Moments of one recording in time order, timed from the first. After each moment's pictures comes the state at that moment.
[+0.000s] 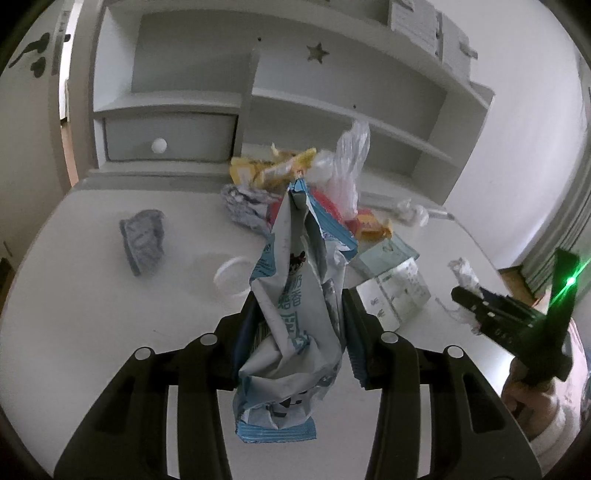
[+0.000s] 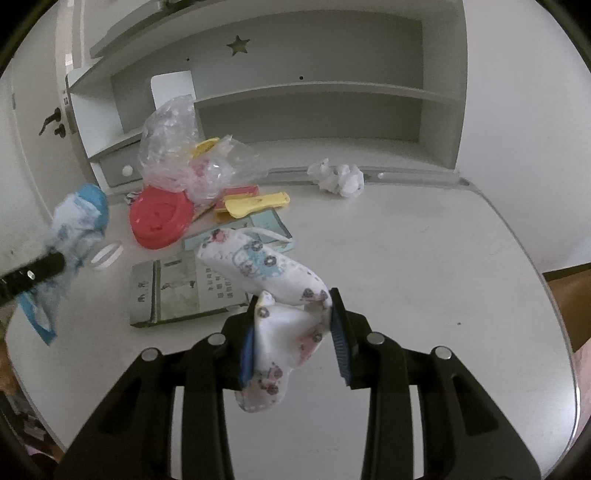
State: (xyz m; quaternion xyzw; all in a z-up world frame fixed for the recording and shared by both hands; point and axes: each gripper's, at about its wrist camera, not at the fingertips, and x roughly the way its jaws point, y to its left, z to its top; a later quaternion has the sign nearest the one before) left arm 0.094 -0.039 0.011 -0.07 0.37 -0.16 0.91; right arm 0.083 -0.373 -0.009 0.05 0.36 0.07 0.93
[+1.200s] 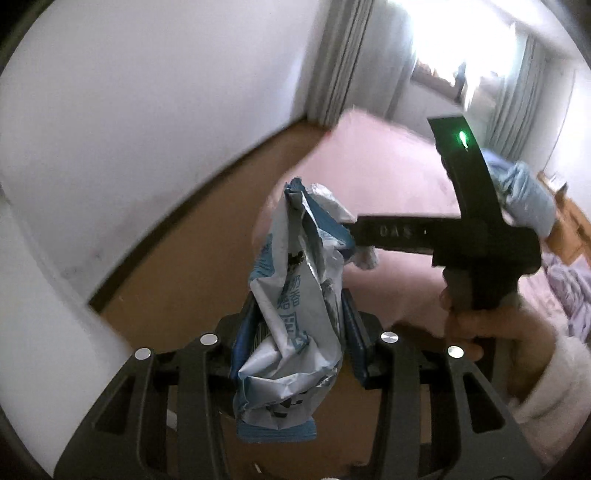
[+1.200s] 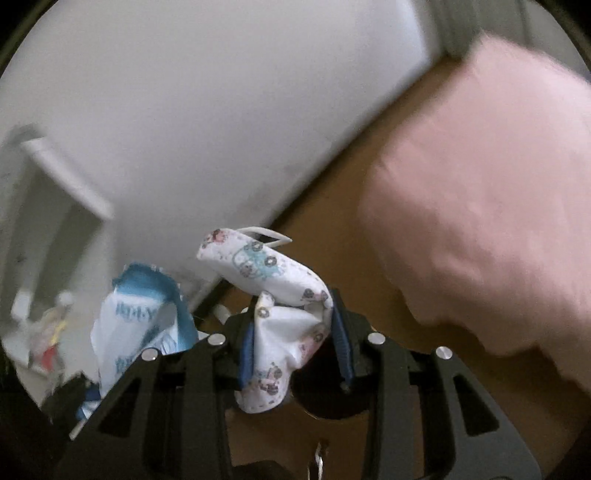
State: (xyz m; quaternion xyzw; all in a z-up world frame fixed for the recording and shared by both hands) left arm -0.092 -0.568 -0.048 0.17 0.38 -0.58 0.70; right arm -0.181 -0.805 -0.102 0.39 0.37 -0.24 0.81
